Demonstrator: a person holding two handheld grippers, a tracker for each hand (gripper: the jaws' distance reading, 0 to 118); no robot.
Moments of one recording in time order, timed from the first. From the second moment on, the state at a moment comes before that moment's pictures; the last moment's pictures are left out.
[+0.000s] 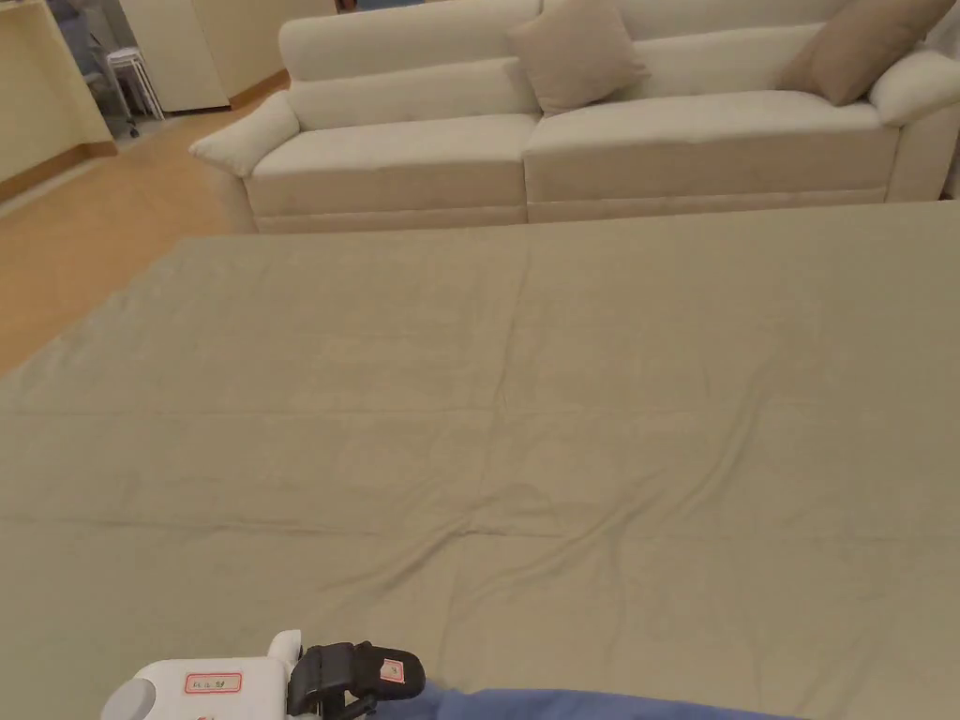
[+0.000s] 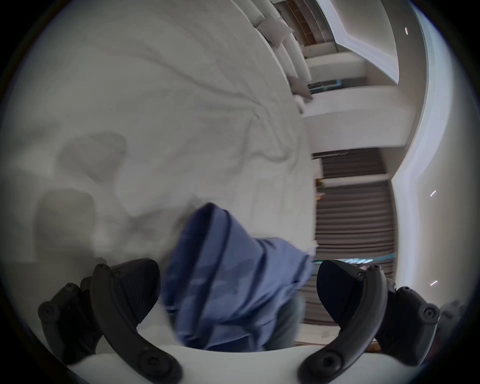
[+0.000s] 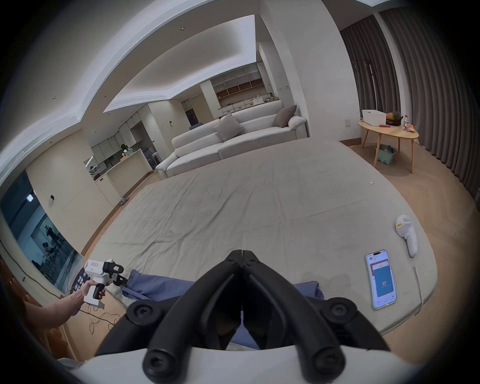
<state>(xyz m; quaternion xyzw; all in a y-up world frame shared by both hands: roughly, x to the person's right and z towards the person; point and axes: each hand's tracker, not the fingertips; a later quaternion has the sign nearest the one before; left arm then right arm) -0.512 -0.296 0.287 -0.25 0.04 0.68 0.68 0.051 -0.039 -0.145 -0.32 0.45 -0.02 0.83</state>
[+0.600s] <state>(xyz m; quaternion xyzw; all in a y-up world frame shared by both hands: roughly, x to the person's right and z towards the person) -0.578 -0.178 0.293 -0.31 0.10 0.58 0.75 0.036 -0.050 -0.146 -0.34 0.45 -0.01 0.82</state>
